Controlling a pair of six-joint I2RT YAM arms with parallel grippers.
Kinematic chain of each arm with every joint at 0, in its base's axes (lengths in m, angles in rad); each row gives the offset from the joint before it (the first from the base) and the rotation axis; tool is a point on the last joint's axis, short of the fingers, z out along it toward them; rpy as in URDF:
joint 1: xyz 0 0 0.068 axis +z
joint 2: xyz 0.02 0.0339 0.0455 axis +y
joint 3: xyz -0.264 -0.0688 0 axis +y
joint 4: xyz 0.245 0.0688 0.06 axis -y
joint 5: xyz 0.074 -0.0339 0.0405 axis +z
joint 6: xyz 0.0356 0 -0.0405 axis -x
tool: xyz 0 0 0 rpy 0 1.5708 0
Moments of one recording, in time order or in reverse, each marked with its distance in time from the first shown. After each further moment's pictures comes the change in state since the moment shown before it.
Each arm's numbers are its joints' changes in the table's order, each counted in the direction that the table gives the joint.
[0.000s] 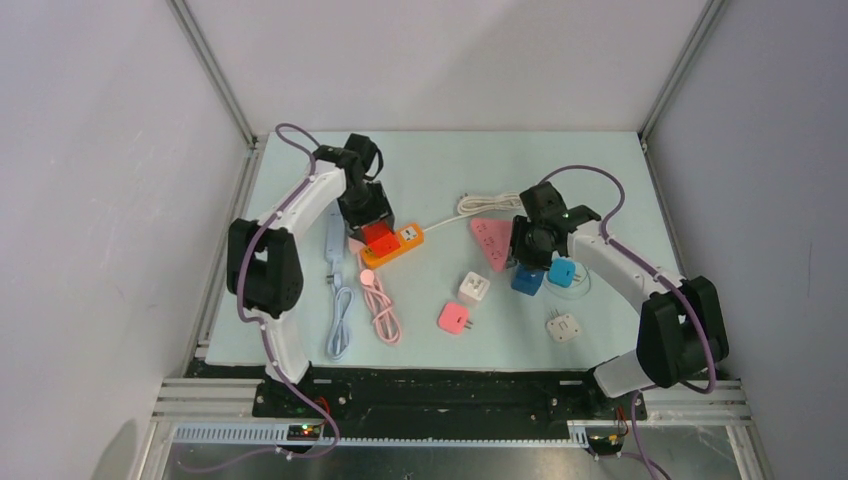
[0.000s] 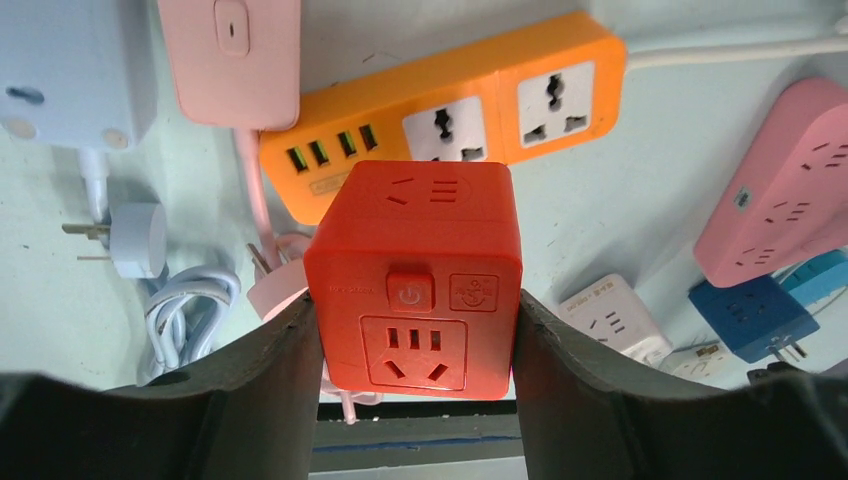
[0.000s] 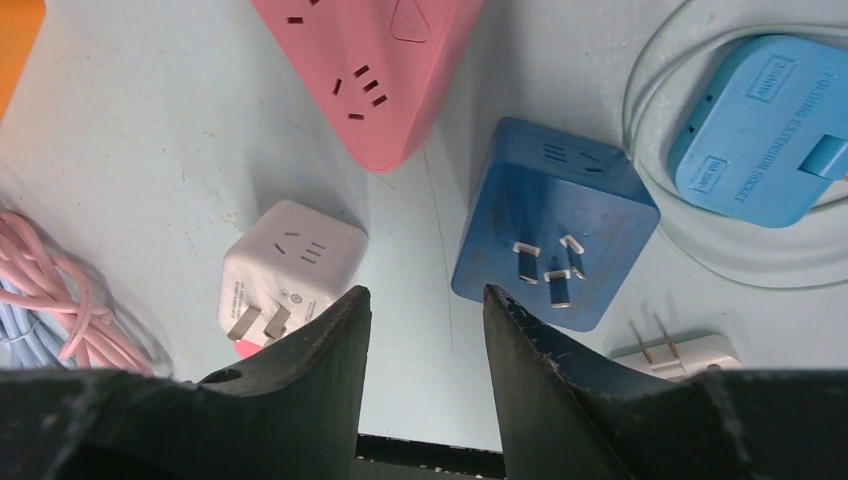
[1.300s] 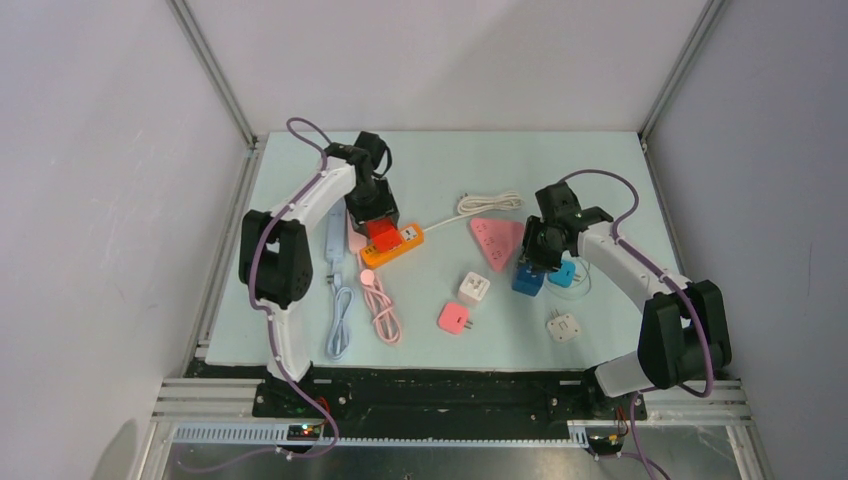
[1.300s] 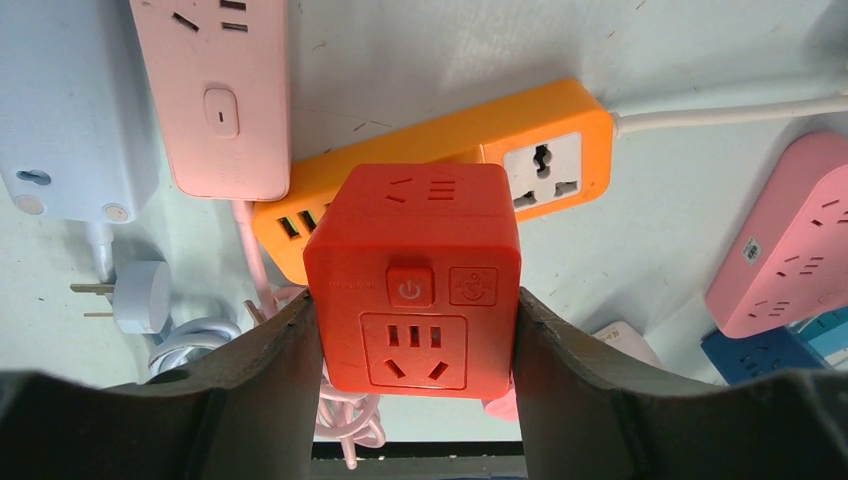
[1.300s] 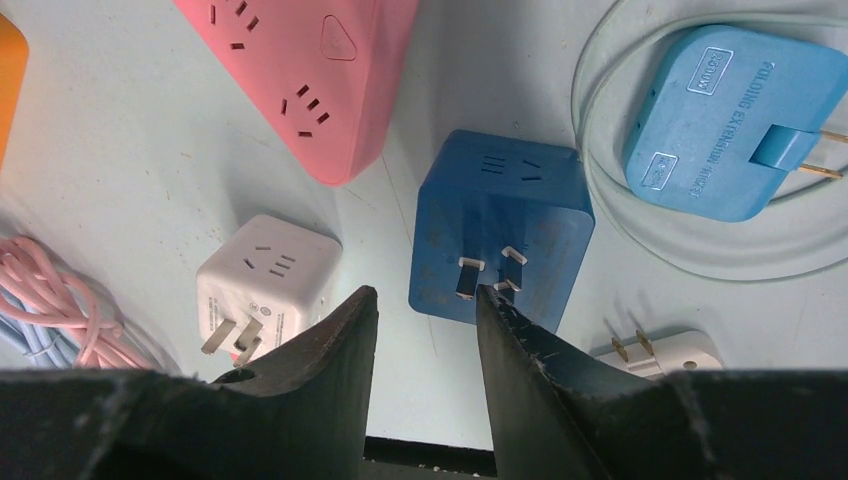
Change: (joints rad) left arm -0.024 0.108 -0.090 0.027 0.068 -0.023; right arm -0.103 -0.021 0.038 0.008 0.050 0.009
